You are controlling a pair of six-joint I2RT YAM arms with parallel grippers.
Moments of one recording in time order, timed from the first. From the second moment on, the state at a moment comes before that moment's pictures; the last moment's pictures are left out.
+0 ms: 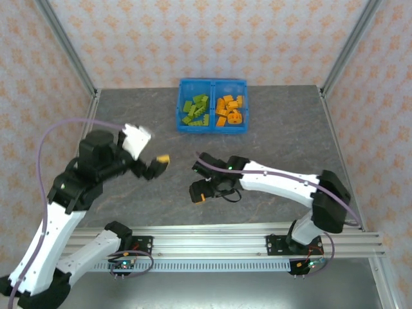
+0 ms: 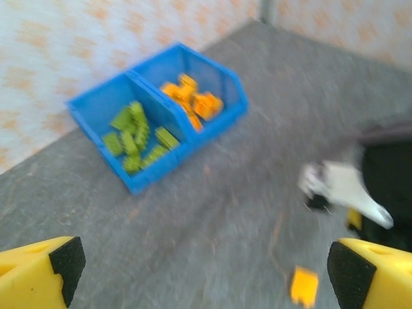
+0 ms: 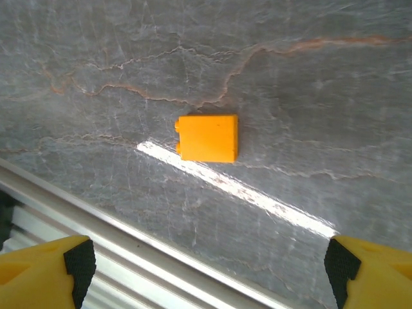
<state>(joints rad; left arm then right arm) -0.39 0.77 1.15 -0.89 0.24 0.28 1.07 1.58 1.21 -0.85 -0.05 0.73</state>
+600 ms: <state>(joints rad) -0.40 0.53 0.89 -1.20 0.50 0.74 1.13 1.94 1.29 -0.78 0.08 0.76</state>
